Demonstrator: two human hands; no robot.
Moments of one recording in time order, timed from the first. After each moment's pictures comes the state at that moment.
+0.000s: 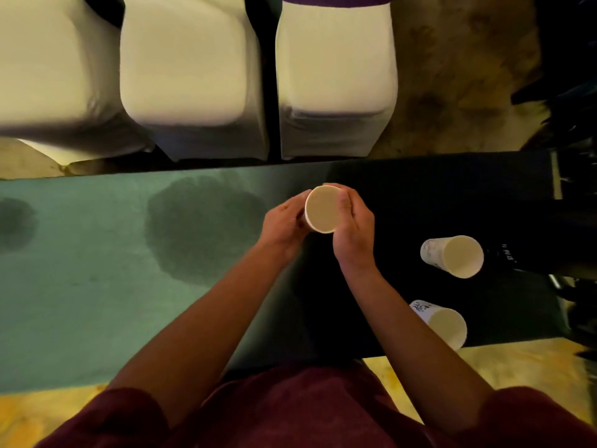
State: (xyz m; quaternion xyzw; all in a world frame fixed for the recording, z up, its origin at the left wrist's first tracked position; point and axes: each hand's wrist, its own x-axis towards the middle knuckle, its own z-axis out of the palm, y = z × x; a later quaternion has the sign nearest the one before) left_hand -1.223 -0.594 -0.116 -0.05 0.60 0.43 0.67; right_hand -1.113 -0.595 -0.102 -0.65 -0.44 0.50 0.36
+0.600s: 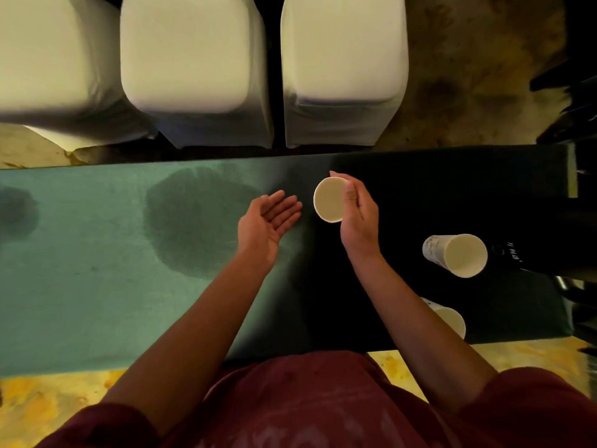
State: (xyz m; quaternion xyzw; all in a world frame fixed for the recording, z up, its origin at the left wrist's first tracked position) left_hand -1.250 -0.615 -0.133 -0.14 0.56 0.52 0.63; right_hand -1.093 -0.578 -0.132 -0.65 -0.47 0.51 0.32
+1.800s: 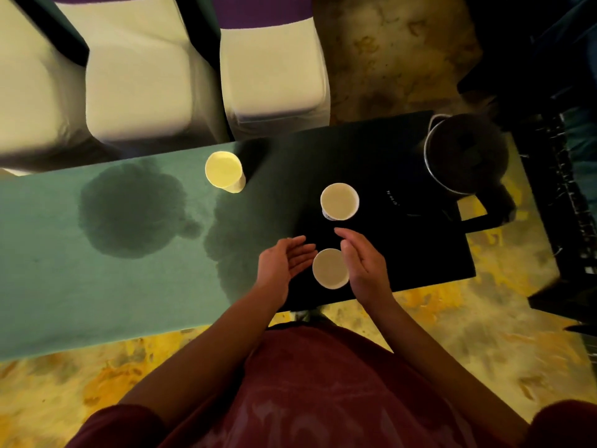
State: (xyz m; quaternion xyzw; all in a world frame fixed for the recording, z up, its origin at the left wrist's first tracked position) left_hand -1.010 -0.716 -0.094 -0.03 0.63 0.39 0.67; right_hand -0.841 -0.718 -0.087 -0.63 -0.55 0.48 0.28
